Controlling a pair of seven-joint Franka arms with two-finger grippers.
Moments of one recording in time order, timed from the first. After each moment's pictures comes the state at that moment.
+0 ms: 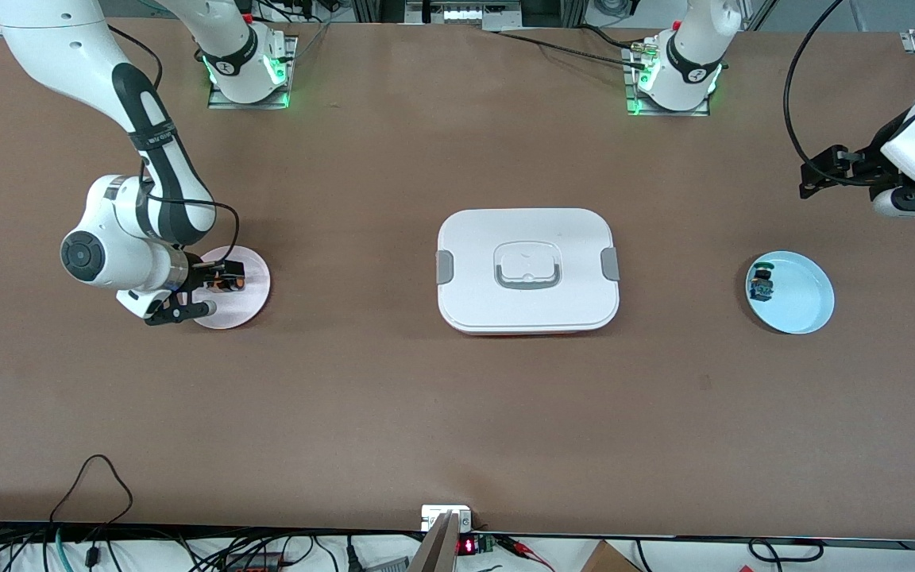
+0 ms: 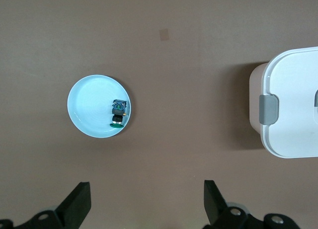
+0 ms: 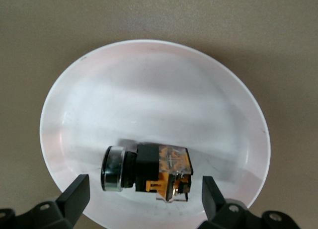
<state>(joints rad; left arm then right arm) -0.07 -0.03 0.06 -1.68 0.02 1.57 0.03 0.13 0.47 -0.11 -2.04 0.17 2.27 -0.27</state>
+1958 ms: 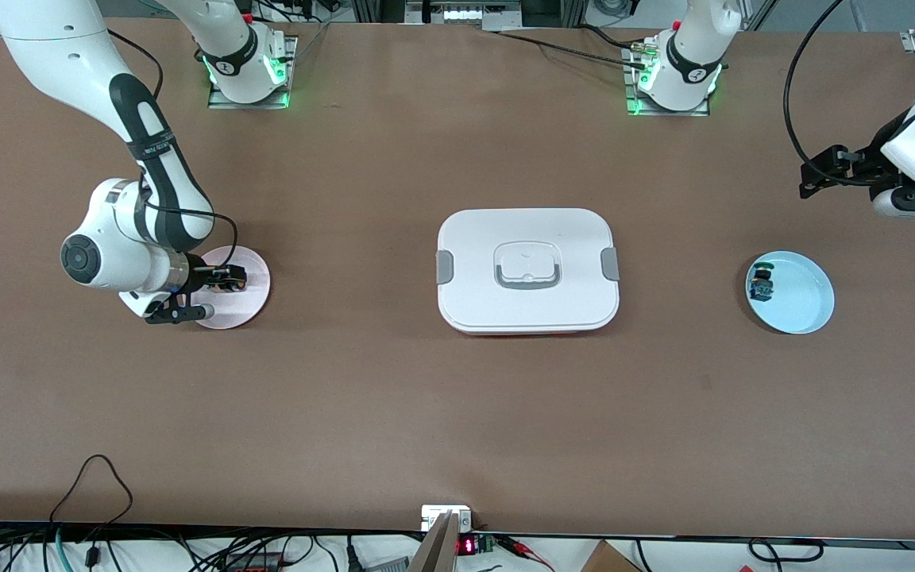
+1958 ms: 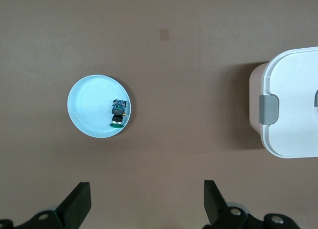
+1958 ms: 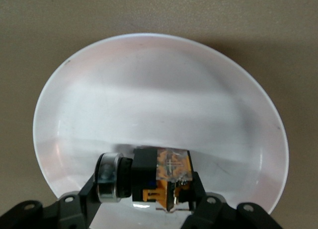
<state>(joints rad) -0.07 -0.03 0.06 -1.68 0.02 1.57 0.03 0.12 0.49 -0.11 -2.04 0.25 2.28 -0.27</state>
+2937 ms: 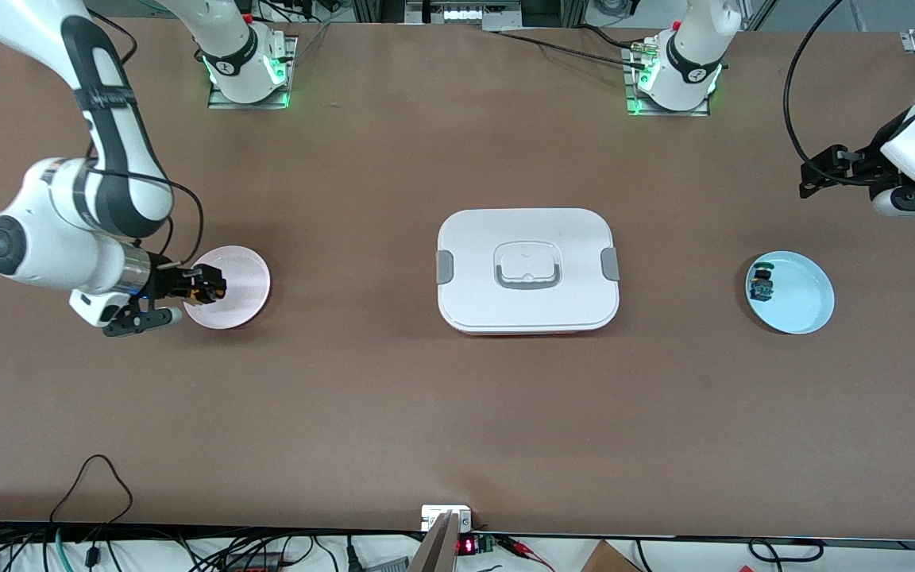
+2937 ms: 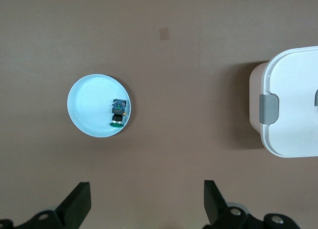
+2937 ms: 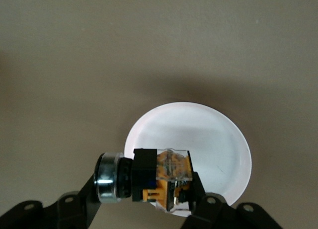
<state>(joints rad) -0.07 -0.03 0.06 -1.68 0.02 1.57 0.03 0.12 0.35 -0.10 -1.83 0.25 2.04 -0.32</state>
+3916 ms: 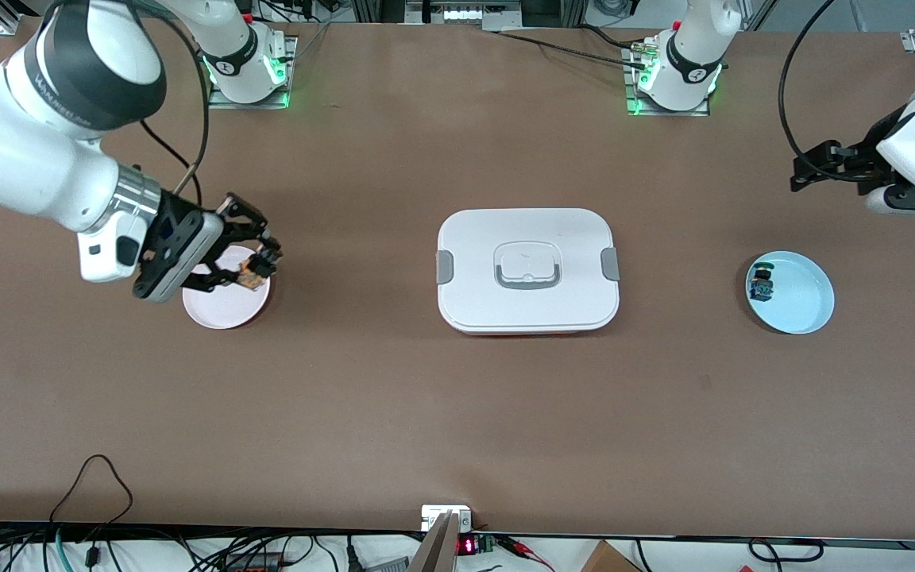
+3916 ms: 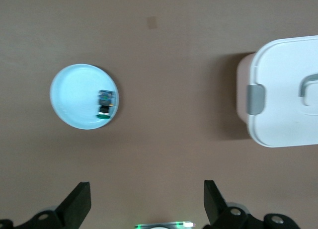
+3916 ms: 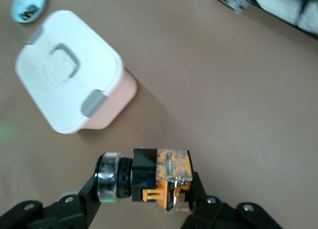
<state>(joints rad) -0.08 -0.02 0.07 -1.68 -0.06 1.53 0.03 0.14 0.19 0.12 -1.68 0.50 1.97 -0.72</state>
